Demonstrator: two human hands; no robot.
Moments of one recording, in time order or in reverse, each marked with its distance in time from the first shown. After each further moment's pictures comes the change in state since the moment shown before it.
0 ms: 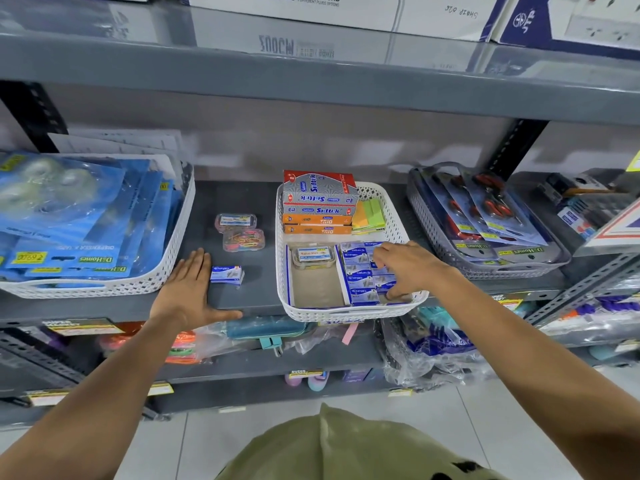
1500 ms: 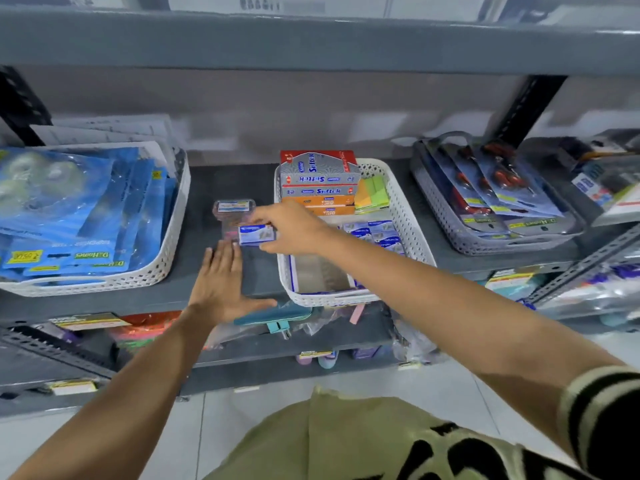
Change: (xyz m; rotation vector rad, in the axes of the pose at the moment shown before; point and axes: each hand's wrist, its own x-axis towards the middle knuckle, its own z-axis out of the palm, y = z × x) left_hand 0.002 0.053 -0.003 -0.021 0.001 0.064; right_hand 0.086 -0.147 -0.063 0.492 0.403 -0.255
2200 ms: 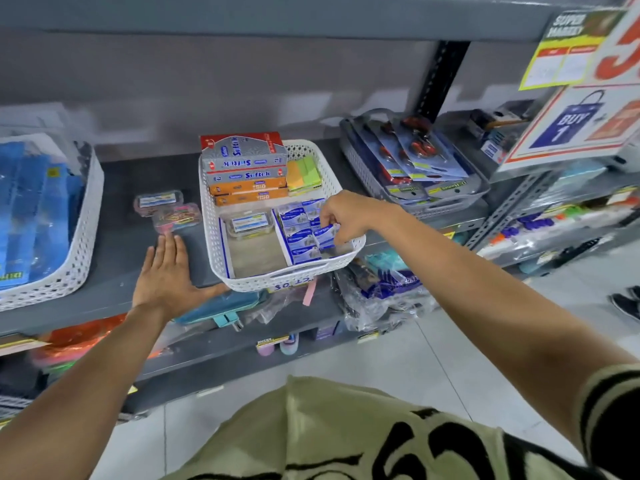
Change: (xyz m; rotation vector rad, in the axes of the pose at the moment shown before) left_hand 0.001 0.027 0.002 -0.002 0.000 -0.008; right_hand -0.136 0.105 -0.075 -0.150 -0.378 0.446
